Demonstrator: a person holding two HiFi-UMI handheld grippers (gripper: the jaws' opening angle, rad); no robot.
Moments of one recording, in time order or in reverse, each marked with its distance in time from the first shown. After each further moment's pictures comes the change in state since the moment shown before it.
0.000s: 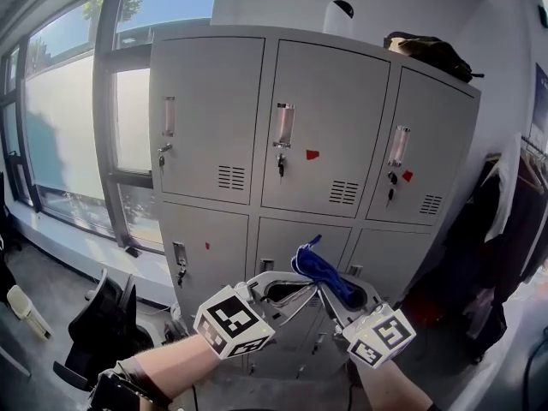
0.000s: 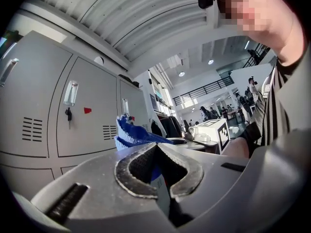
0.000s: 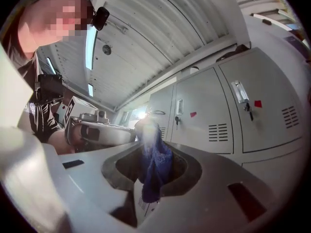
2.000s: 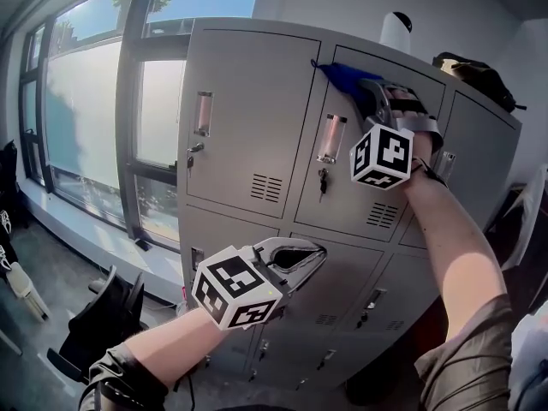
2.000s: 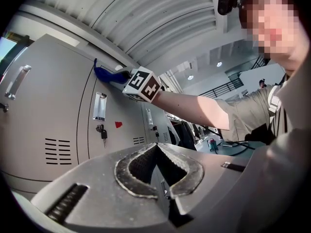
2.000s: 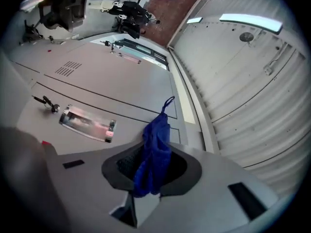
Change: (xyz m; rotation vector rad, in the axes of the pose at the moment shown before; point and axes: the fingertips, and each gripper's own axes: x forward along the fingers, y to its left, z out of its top) left arm -0.028 0.110 0.044 -0.032 -0.043 0.101; right arm 0.274 -0.144 0.239 -1.695 0.304 -0.435
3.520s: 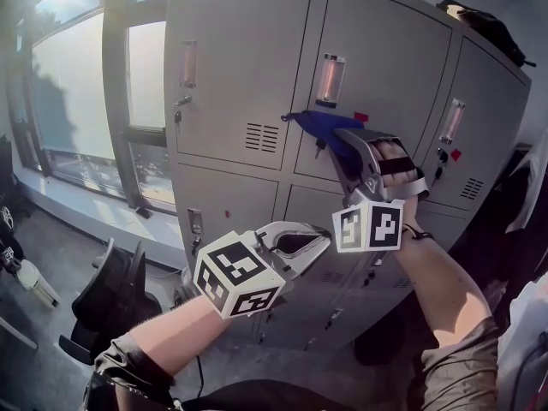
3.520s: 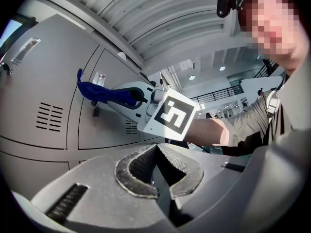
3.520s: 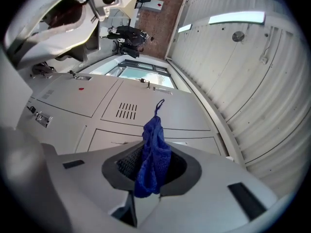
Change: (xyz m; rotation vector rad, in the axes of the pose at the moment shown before) left arm 0.004 -0.025 -0.055 -0.105 0.052 -0.055; right arm -0.120 0.149 0.060 0.159 -0.153 0.144
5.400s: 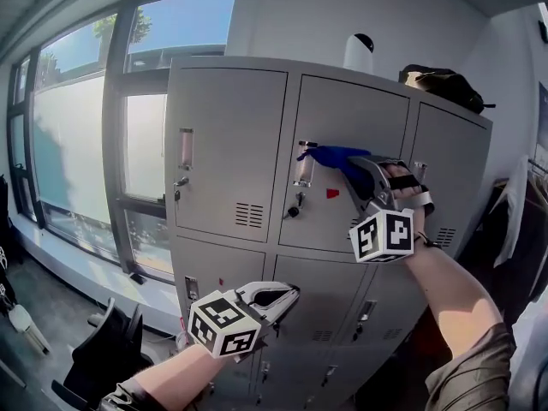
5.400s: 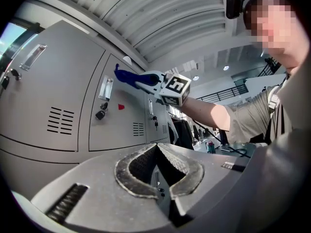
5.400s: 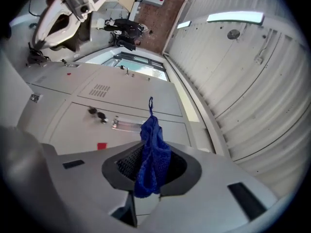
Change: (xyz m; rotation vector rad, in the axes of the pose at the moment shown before) left arm -0.015 0.015 0.000 -0.012 -0.016 0.057; right arm -0.003 -0.105 -0.063 -0.039 0.071 -0.066
